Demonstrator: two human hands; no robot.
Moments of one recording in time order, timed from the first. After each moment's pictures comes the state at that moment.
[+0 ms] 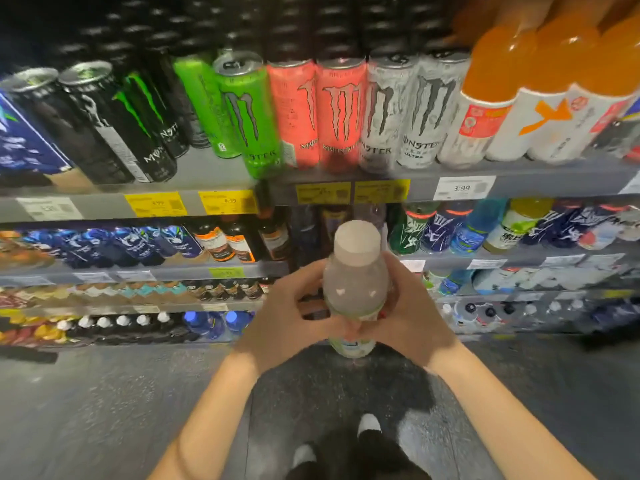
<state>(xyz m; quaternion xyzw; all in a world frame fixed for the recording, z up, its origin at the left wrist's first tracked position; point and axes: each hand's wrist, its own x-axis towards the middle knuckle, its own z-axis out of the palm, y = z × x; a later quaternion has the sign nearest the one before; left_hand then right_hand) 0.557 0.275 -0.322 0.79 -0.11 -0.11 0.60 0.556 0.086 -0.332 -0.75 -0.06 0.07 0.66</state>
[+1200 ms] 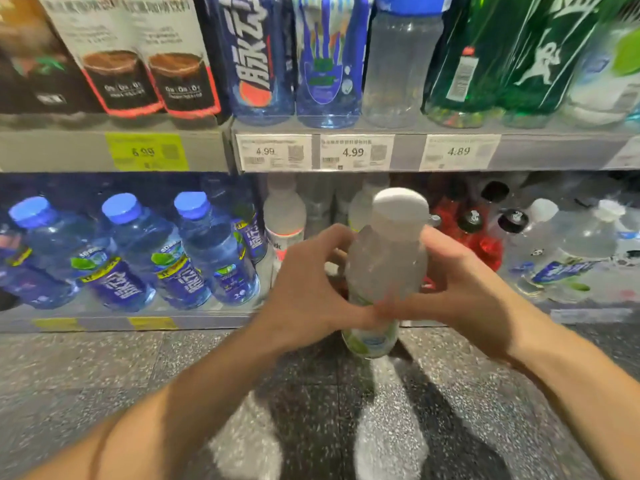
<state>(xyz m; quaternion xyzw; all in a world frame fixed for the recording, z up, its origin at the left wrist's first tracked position) 0.607 0.224 -0.951 0.81 -0.18 0.02 0.56 0.594 0.033 -0.920 -0.79 -0.14 0.12 0.59</state>
